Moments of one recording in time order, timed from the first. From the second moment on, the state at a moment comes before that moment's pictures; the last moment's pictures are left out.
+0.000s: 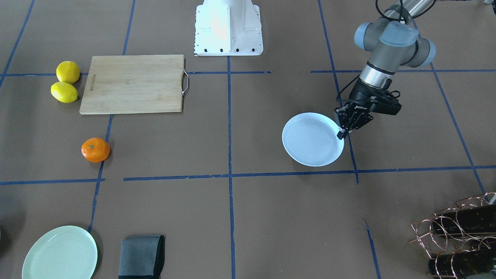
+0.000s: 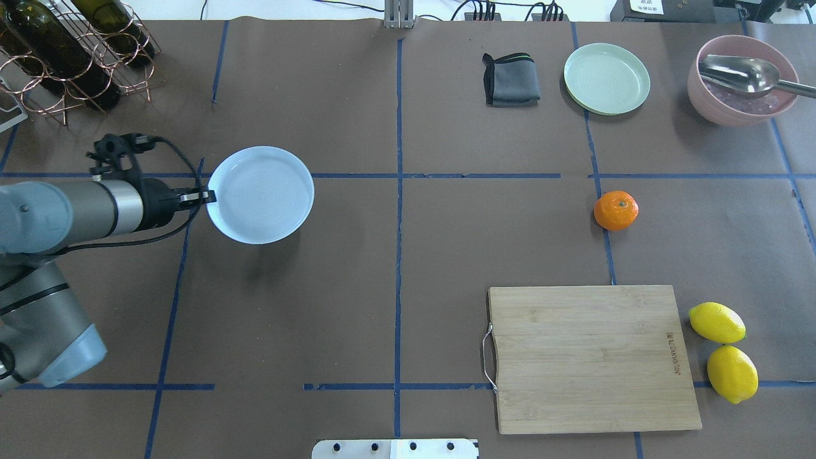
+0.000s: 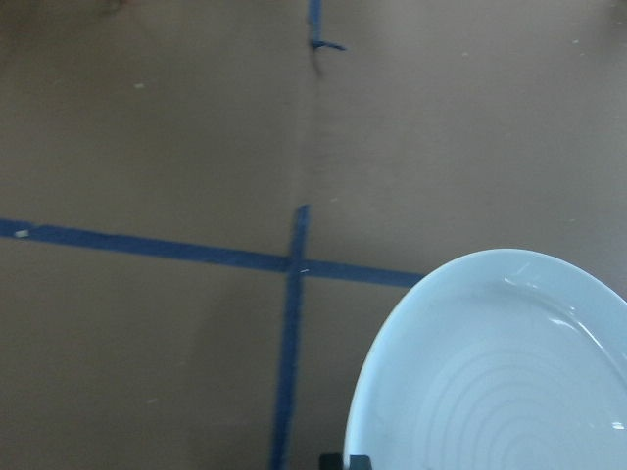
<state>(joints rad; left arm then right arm) -0.64 -1.79 -1.72 -2.35 -1.66 -1.33 1.55 -1.59 1.80 -1.53 2.40 -0.14</state>
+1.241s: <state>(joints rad) -0.48 -2.19 -1.50 -2.11 -1.65 -1.43 1.55 -1.58 1.80 -1.53 2.40 -0.14</state>
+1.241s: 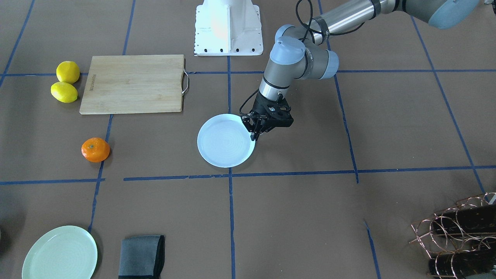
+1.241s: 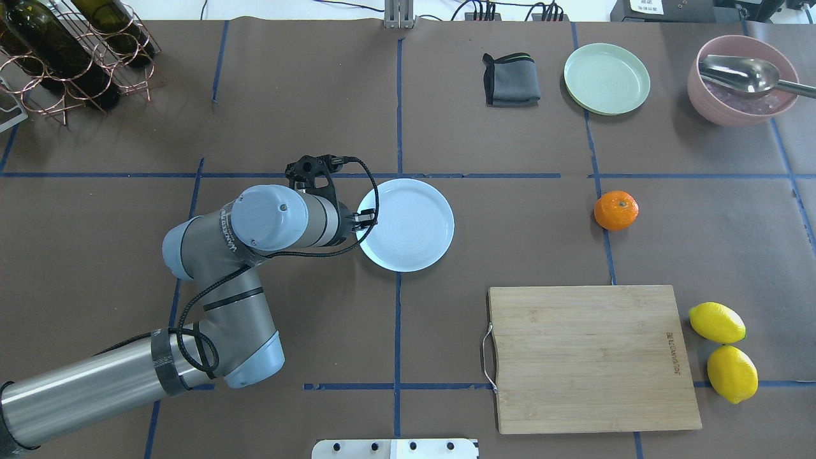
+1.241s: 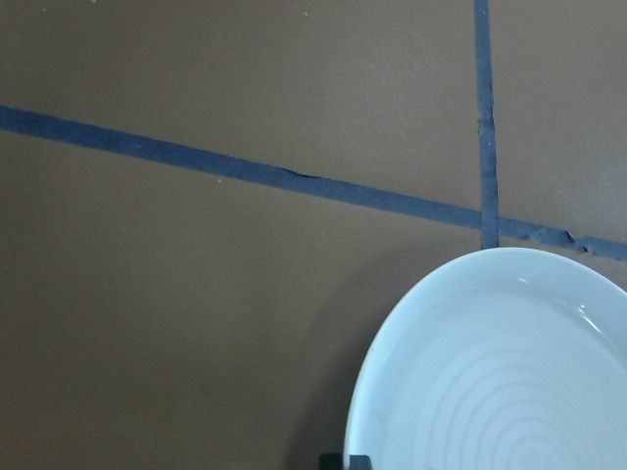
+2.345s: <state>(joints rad) -1.04 -1.66 -1.91 -1.98 -2.01 -0.40 1.54 -1.58 1.84 -1.52 2.40 -0.14</state>
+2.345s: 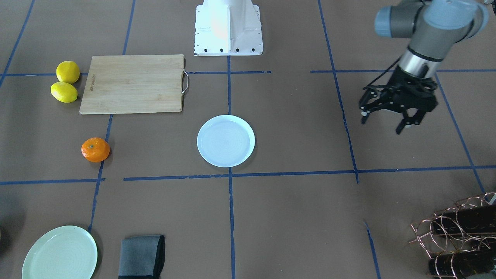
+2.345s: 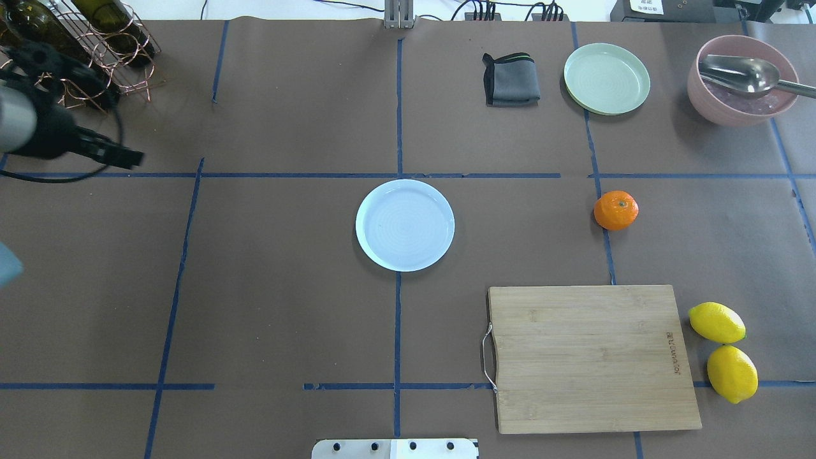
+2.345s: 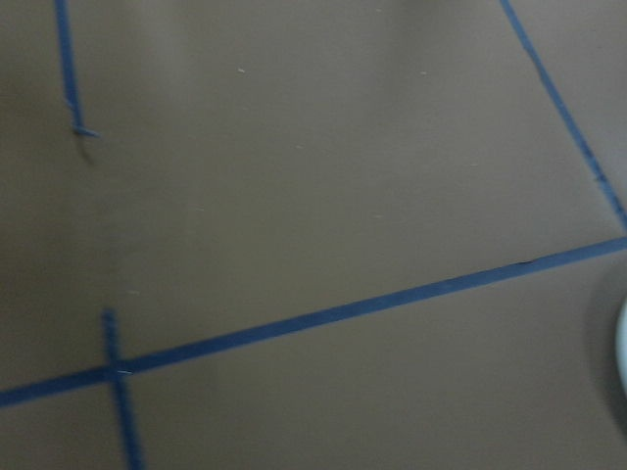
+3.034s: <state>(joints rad) -1.57 -1.55 -1.76 -1.64 -2.20 0.35 1.51 -1.58 1.87 -1.52 2.40 -0.14</state>
